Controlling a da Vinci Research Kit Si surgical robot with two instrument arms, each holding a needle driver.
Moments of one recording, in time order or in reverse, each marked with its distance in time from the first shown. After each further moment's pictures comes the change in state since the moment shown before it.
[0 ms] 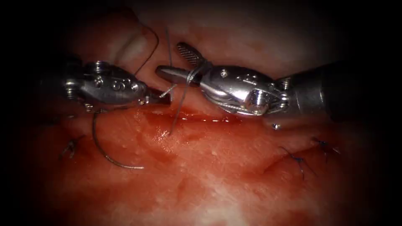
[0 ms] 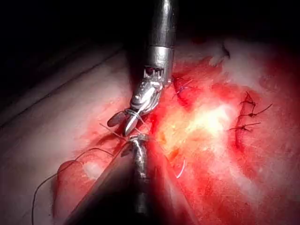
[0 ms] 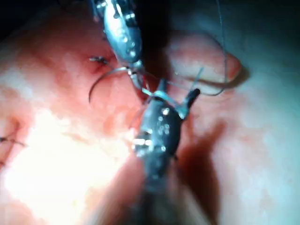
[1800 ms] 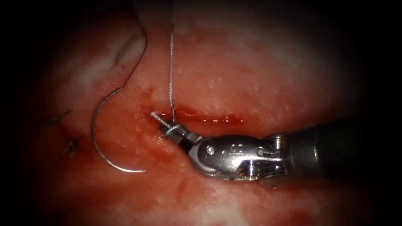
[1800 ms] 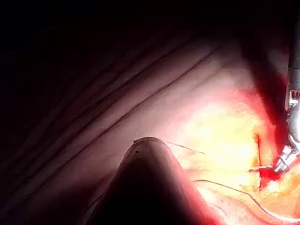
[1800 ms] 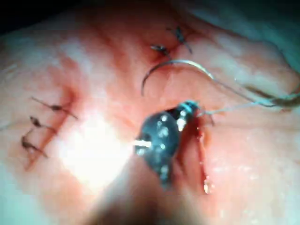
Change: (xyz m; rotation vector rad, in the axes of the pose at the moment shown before) right arm -0.007 -0.009 -0.007 0.058 -0.129 -0.336; left arm 0.003 -0.026 -0.001 0.014 -0.016 -0.223
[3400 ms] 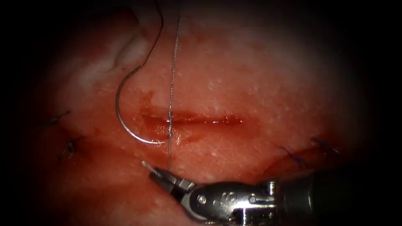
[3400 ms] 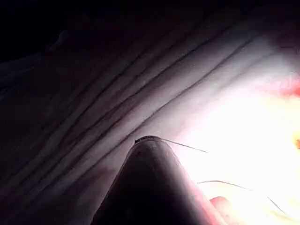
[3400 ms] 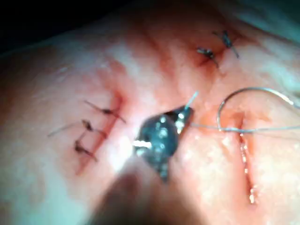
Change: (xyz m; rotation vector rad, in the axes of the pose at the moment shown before) right arm -0.002 -0.007 -0.004 0.185 -0.049 -0.061; left arm 0.004 -0.007 0.003 0.106 0.087 0.032
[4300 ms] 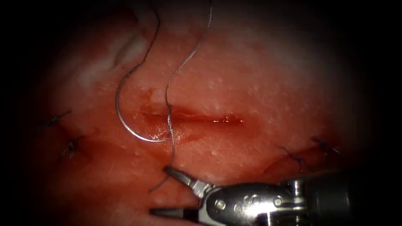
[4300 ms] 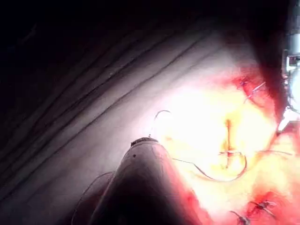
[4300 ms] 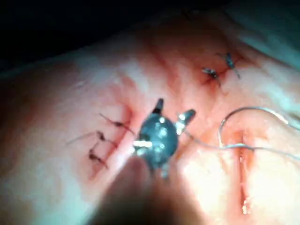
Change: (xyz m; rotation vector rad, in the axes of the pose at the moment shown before) right arm 0.006 0.003 -0.004 0.240 0.023 0.008; left arm -0.006 0.013 -0.010 -0.100 -0.007 0.025
